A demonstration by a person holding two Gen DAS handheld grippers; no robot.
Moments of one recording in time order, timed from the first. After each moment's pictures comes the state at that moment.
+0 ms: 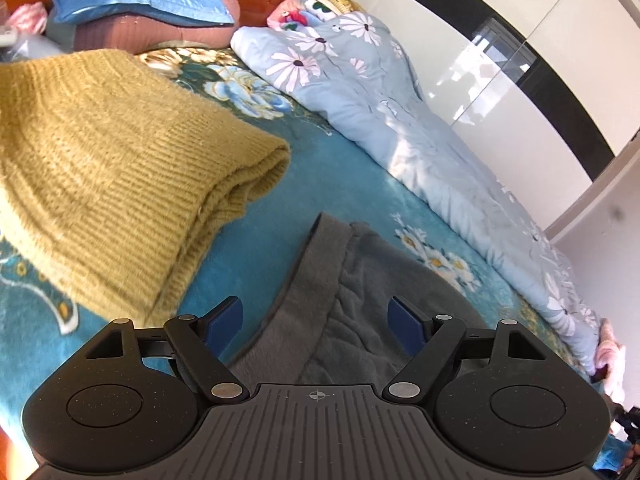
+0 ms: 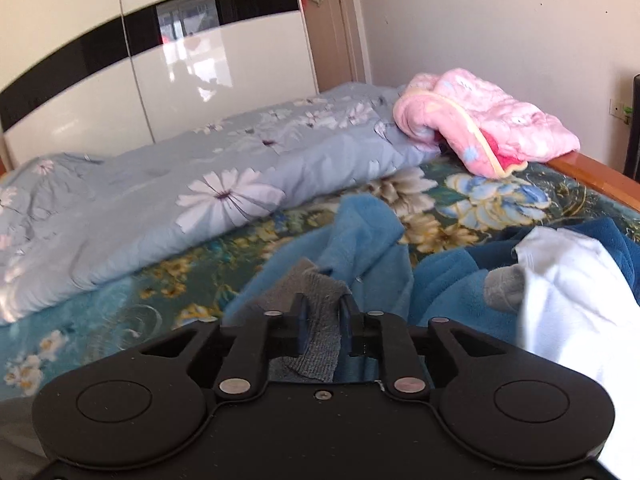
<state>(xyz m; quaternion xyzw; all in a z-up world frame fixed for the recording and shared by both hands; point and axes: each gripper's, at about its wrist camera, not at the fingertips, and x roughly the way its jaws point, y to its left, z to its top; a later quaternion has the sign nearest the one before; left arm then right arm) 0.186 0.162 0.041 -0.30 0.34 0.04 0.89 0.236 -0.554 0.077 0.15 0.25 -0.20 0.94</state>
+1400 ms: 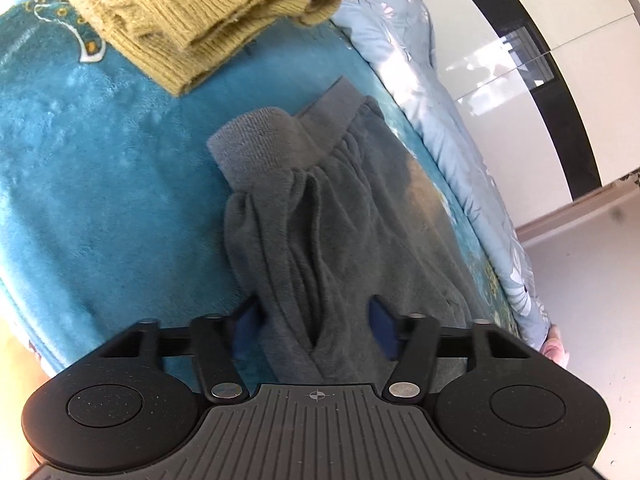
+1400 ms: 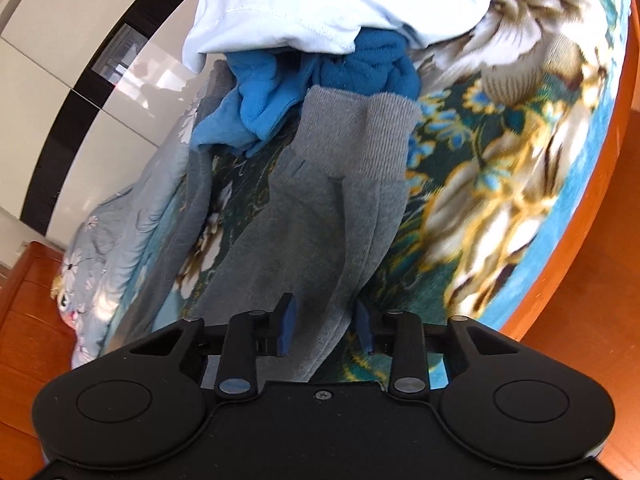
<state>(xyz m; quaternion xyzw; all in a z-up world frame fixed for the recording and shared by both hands) 0.131 0.121 -0.042 -0.42 0.38 0.00 0.82 -0.039 -0.509 -0.060 0.46 0.28 -0.14 0.83</state>
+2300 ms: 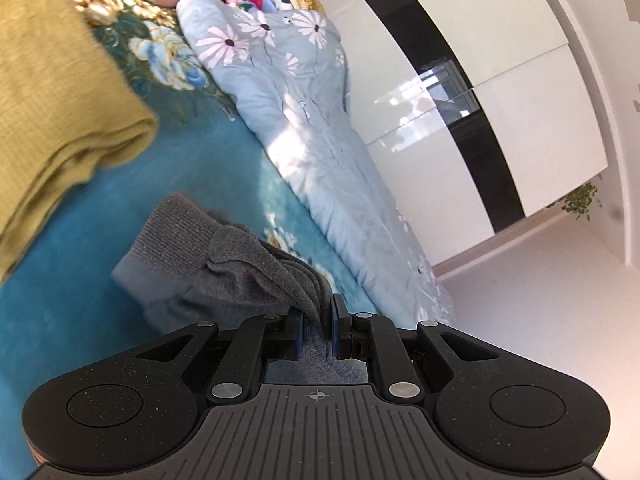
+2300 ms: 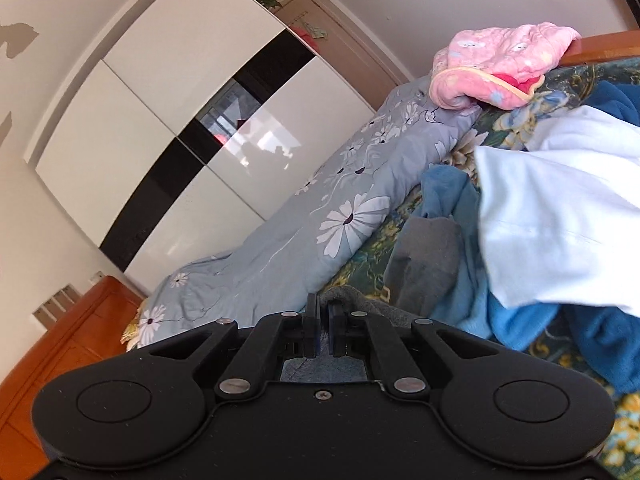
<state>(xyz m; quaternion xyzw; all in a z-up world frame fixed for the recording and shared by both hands) 0.234 0.130 0.062 -0.44 0.29 -0.08 0.85 0.120 -0.519 0.099 0.39 0.13 -0.08 0.91</state>
